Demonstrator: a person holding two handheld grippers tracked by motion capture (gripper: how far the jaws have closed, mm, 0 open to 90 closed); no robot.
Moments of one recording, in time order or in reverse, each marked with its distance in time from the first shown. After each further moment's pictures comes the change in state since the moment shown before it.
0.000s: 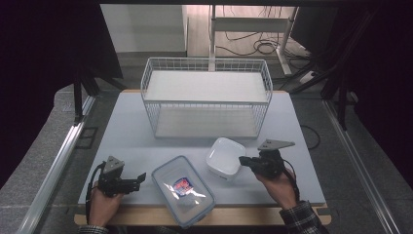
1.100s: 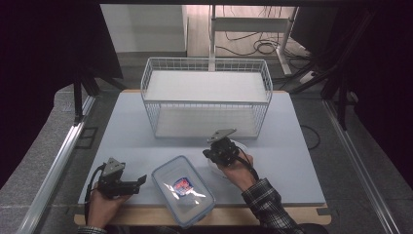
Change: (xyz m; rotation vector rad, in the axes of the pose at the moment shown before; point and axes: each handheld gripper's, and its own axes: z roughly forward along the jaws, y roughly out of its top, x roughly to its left) left arm -0.002 -0.003 -0.005 -0.016 -0.030 0.022; right arm 0.047 0.054 0.101 0.165 -0.021 -0.213
